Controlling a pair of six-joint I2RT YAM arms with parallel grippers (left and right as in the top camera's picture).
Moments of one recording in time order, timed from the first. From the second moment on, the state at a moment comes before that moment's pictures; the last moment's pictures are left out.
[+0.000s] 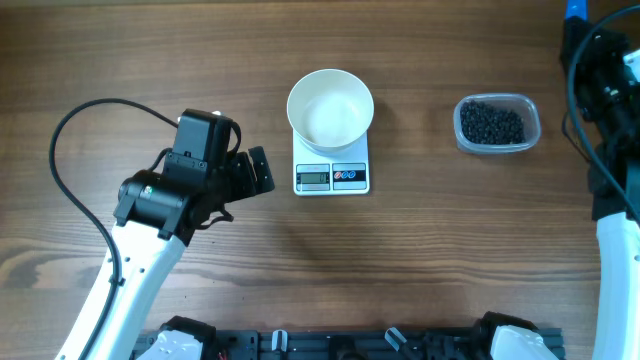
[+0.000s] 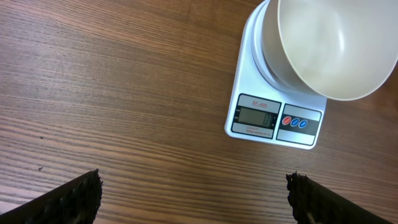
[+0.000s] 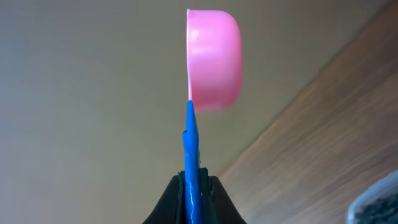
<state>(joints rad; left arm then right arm) -0.31 1.19 1.10 -0.99 -0.02 -0.54 -0.24 1.20 1.26 -0.30 -0.29 0.95</state>
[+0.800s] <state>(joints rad) -0.31 1.19 1.10 -0.99 -0.02 -0.54 -0.24 1.20 1.26 -0.11 0.09 0.71</state>
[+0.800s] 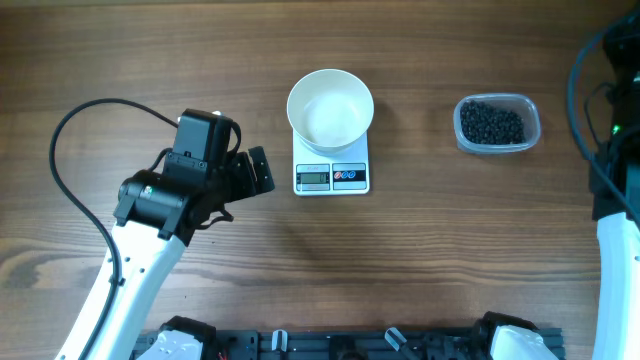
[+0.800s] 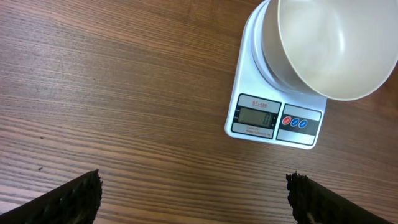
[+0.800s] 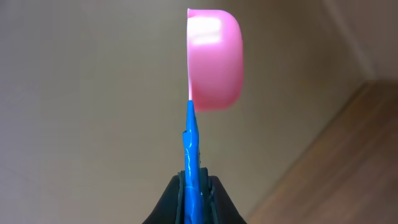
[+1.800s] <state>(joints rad) -0.31 1.19 1.10 -0.99 -0.02 -0.54 -0.24 1.24 1.26 -0.40 -0.25 0.40</state>
